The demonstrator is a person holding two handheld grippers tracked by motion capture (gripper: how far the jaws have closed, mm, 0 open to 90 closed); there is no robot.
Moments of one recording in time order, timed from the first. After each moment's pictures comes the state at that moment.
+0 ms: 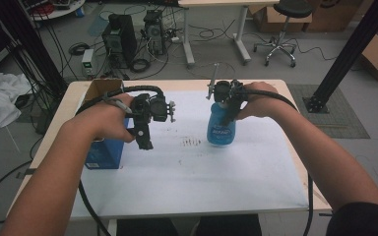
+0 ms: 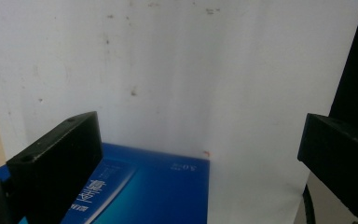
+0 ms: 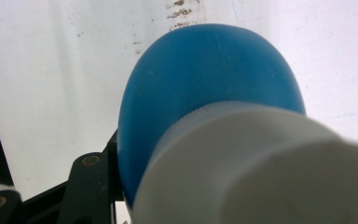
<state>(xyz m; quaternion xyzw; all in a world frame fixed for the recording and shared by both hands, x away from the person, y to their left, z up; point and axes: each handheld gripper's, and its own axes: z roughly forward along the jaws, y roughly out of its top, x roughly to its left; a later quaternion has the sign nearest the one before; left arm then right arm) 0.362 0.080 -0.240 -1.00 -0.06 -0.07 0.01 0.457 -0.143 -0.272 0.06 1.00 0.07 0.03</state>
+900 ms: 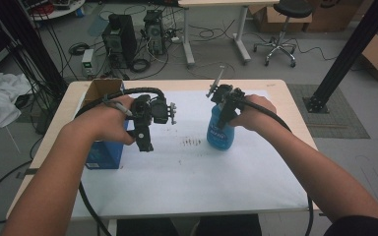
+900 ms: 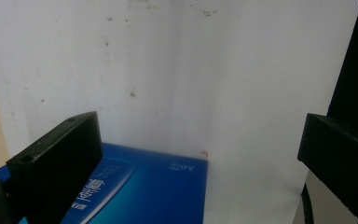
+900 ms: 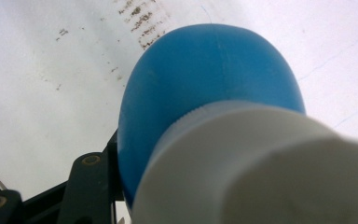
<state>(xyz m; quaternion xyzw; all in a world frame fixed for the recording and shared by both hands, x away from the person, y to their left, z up) 0.355 0.078 -0.239 -1.00 -0.05 -0.08 0.01 0.449 -0.143 -0.290 0.27 0.96 0.08 0.04</state>
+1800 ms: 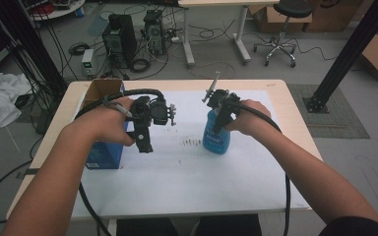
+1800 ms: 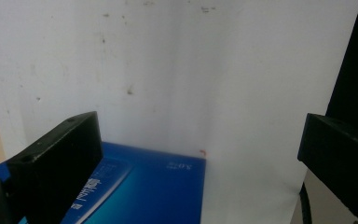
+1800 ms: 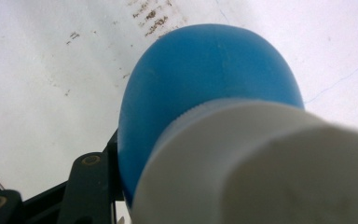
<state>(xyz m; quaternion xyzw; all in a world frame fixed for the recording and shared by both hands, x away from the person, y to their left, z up) 0.355 0.079 -0.243 -1.00 -0.06 -0.08 0.01 0.445 -0.134 -0.304 0.26 0.96 0.09 0.03</state>
